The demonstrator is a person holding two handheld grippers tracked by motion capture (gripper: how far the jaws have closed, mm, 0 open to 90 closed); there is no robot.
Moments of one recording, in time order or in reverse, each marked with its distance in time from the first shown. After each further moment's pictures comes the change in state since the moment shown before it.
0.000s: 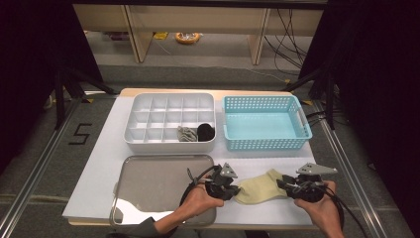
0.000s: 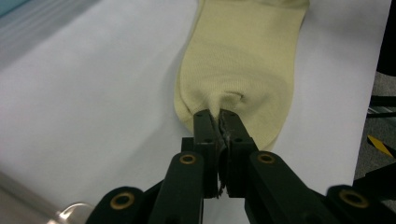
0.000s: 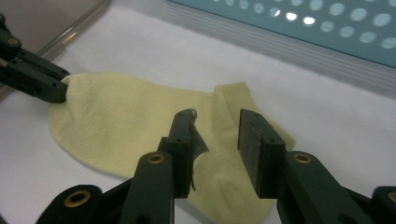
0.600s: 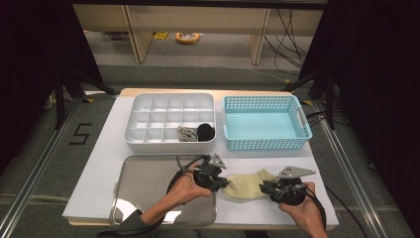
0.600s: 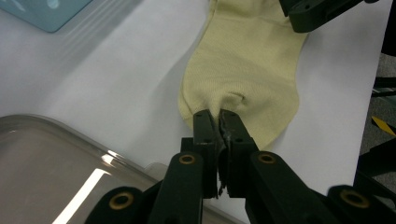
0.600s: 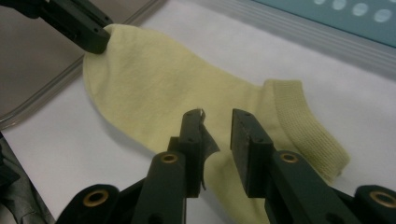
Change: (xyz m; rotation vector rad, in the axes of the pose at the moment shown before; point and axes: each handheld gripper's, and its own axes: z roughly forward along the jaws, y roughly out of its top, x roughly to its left) left arm 0.024 0.005 -0.031 0.030 0.006 0.013; right arm 0.034 0.006 0.027 0.025 0.101 -0.081
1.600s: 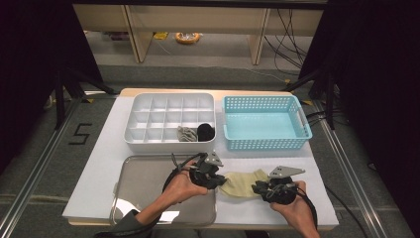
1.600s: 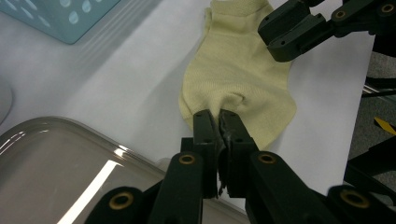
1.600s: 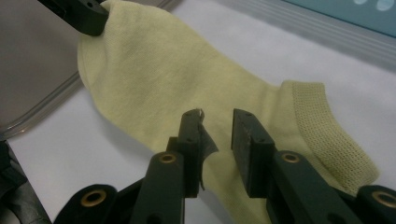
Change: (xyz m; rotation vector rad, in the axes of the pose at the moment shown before) left arm 0.001 0.003 -0.015 -0.003 0.016 0.034; right arm 0.010 0.005 0.015 0.020 0.018 0.000
